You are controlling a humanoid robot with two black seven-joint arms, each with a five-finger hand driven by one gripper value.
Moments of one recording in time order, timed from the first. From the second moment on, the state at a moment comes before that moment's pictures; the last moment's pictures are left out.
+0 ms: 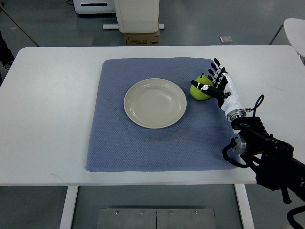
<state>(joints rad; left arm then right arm) -0.05 0.00 -0.11 -0.19 -0.10 0.11 -0.11 0.75 -0.04 0.49 0.56 -0.29 -0.08 0.61</state>
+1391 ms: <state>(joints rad) -0.05 0.00 -0.11 -0.19 -0.10 0.11 -0.12 0.83 -0.04 0.24 0.44 -0.41 -0.16 0.61</state>
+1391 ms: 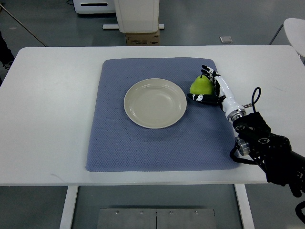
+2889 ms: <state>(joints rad) -0.05 0.00 -0.11 -0.19 -0.10 0.11 -0.11 1.01 -0.01 0.19 0.50 -0.40 -0.08 0.61</state>
